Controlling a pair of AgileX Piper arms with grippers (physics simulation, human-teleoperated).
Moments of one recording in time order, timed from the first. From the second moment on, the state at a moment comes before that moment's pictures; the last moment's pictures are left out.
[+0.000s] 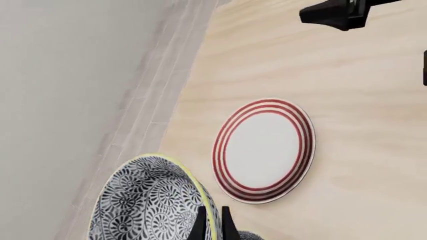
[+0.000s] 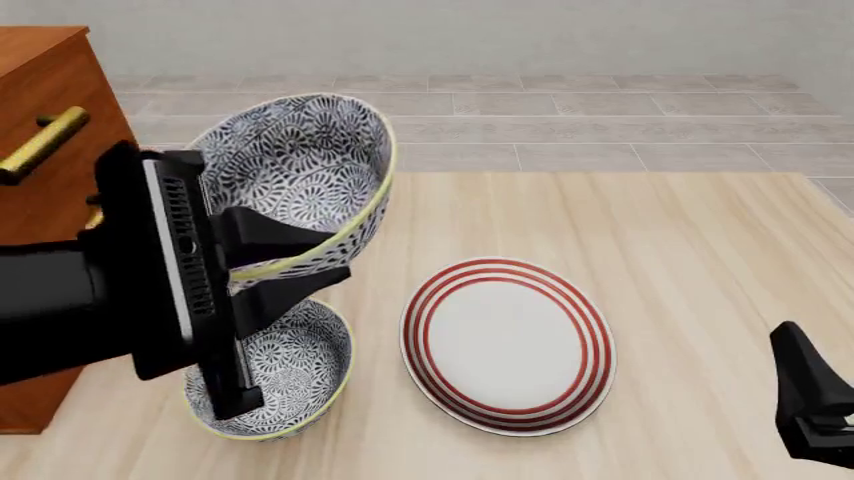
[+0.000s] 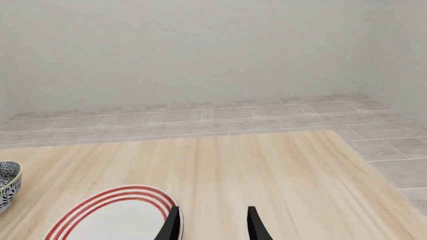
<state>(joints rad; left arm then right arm) -0.88 0.88 -0.76 0.35 0.71 -0.03 0.00 -0.01 0.01 0.05</state>
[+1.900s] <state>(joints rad) -1.09 1.51 -1.02 0.13 0.59 -0.04 0.00 -0.01 0.01 0.06</state>
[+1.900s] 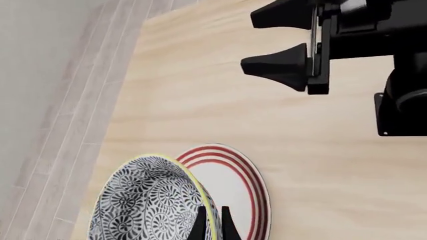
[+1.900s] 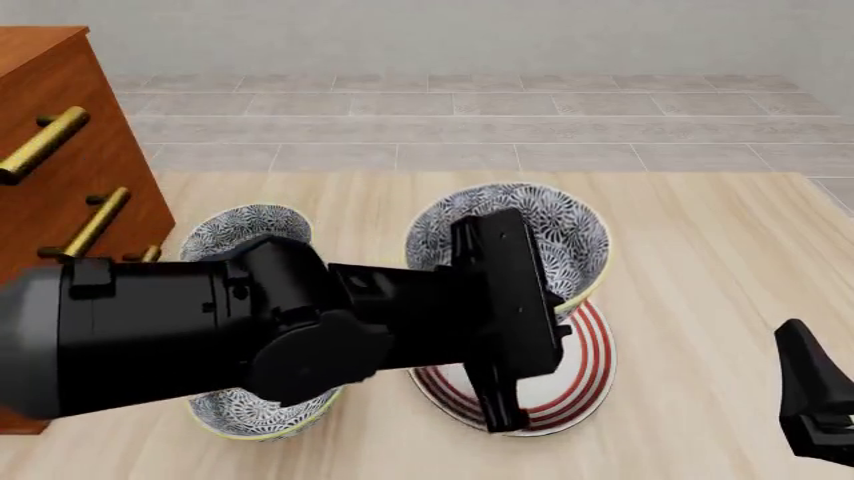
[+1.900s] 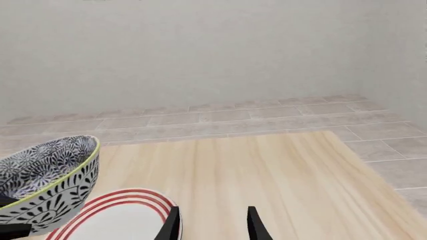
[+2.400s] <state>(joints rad) -1.02 1.67 -1.05 0.05 0.63 -0.05 0.00 -0.01 0.00 0.07</state>
